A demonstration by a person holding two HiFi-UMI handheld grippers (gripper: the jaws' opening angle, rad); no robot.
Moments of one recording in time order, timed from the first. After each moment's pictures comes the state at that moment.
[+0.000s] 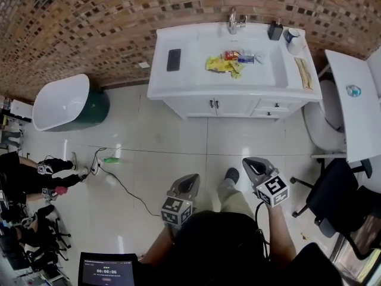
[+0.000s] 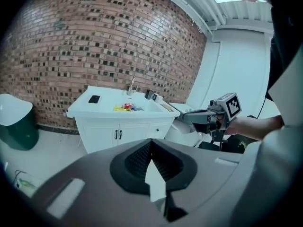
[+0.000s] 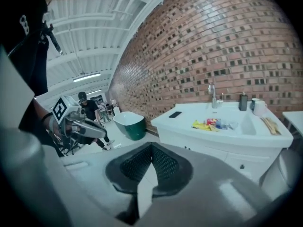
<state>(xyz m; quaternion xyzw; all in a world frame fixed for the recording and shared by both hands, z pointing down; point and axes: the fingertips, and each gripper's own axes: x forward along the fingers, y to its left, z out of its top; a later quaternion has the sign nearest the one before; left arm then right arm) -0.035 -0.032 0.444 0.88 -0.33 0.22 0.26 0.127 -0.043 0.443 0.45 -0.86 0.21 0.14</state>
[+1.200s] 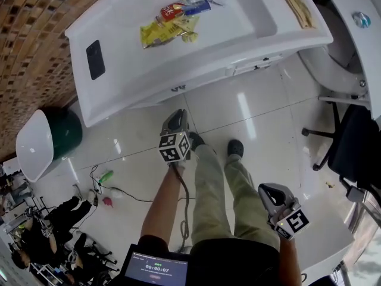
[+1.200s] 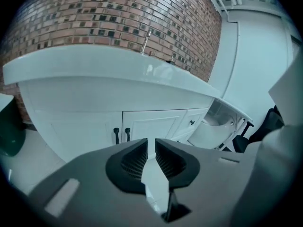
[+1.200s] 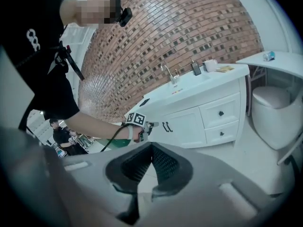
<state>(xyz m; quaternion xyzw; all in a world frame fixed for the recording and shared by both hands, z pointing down) 0.094 -0.301 0.747 0.87 -0.34 0.27 0.25 0.185 0.015 0.572 0.57 -0.74 0.36 0.02</state>
